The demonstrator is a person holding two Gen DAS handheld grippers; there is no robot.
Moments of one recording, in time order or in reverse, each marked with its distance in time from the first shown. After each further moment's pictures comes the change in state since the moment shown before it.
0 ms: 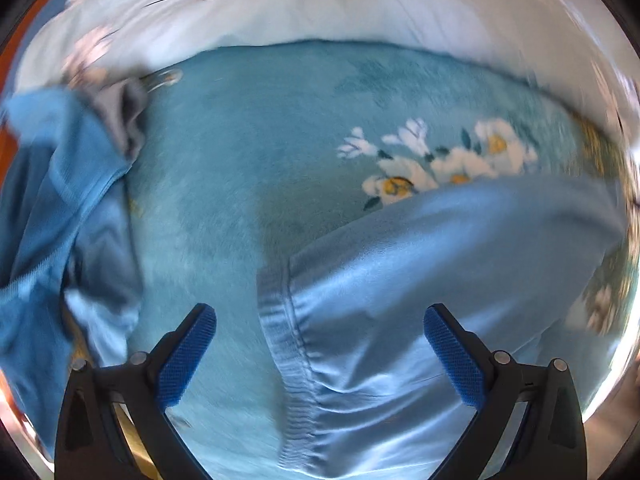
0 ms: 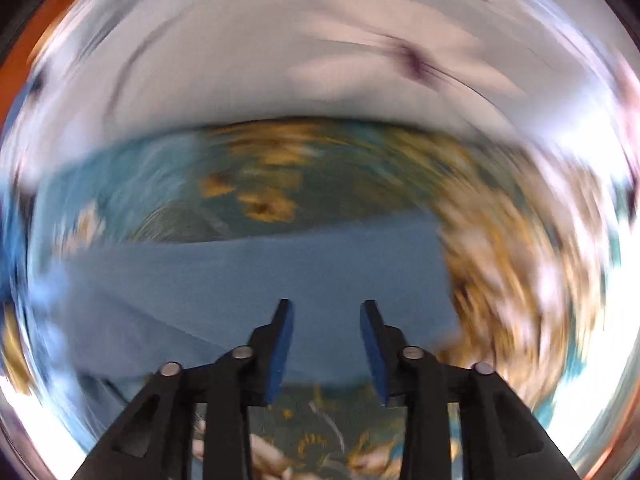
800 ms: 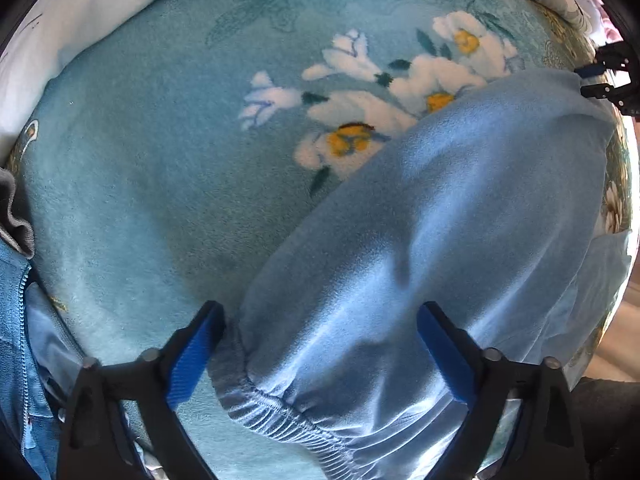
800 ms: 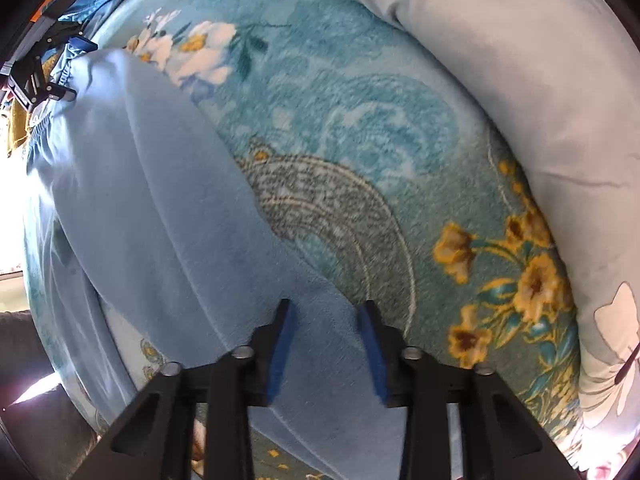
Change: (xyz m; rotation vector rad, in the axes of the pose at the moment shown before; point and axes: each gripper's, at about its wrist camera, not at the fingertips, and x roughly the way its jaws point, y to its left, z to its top) left arm 0.074 -0.019 0.024 0.333 0.181 -0.100; right arm 0.069 0.115 0.021 -0.746 0.241 0.071
